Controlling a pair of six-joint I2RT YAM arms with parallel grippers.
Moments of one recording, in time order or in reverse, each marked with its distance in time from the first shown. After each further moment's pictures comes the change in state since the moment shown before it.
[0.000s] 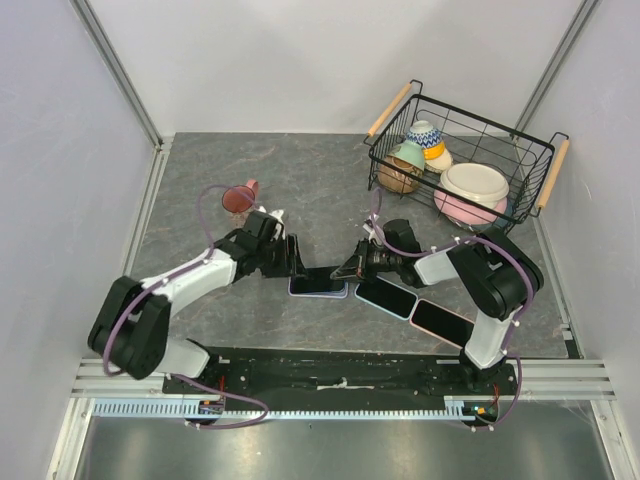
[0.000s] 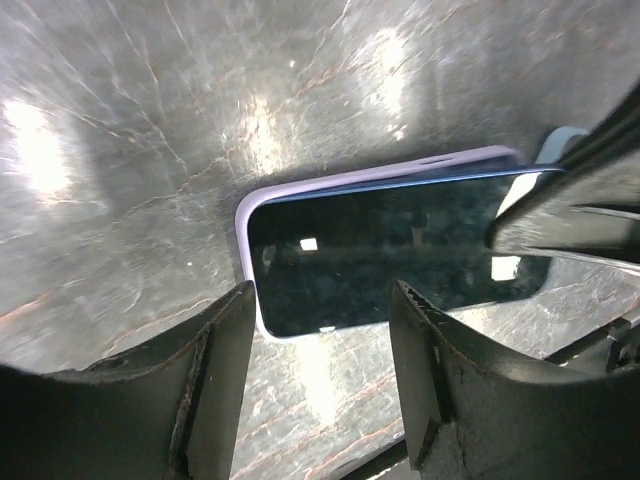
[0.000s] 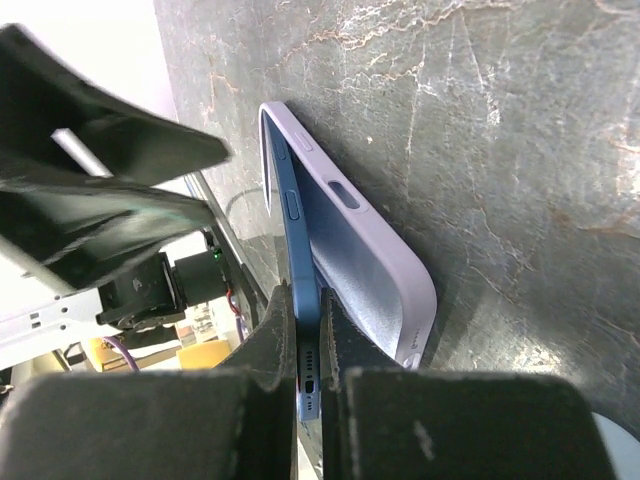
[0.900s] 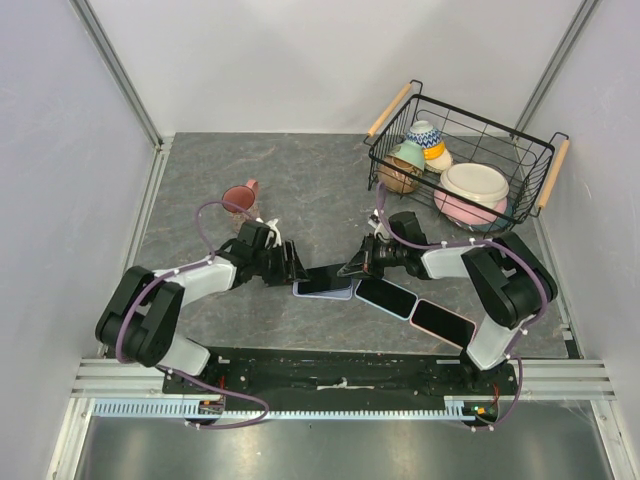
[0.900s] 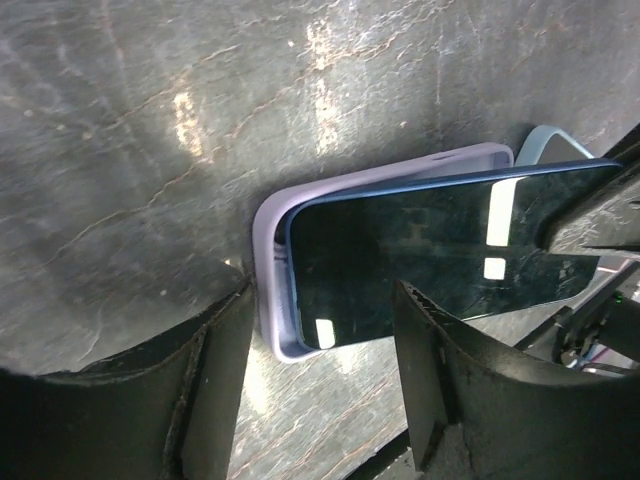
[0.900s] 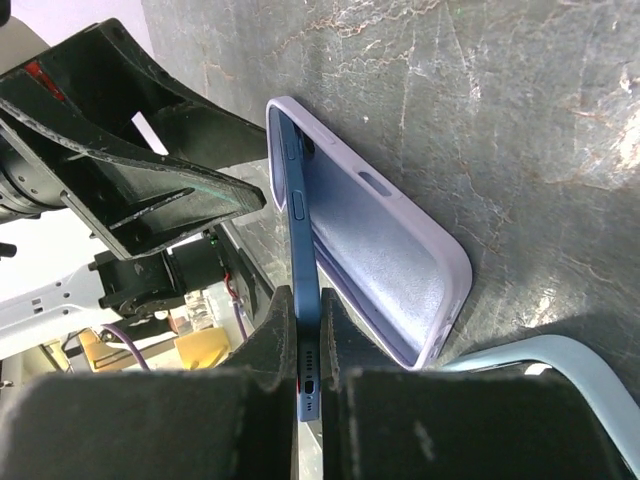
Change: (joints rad) left arm 0.054 0.011 -0.123 0.187 0.129 -0.057; right arm -0.047 -0.089 0.052 -0.235 -0.027 -0.087
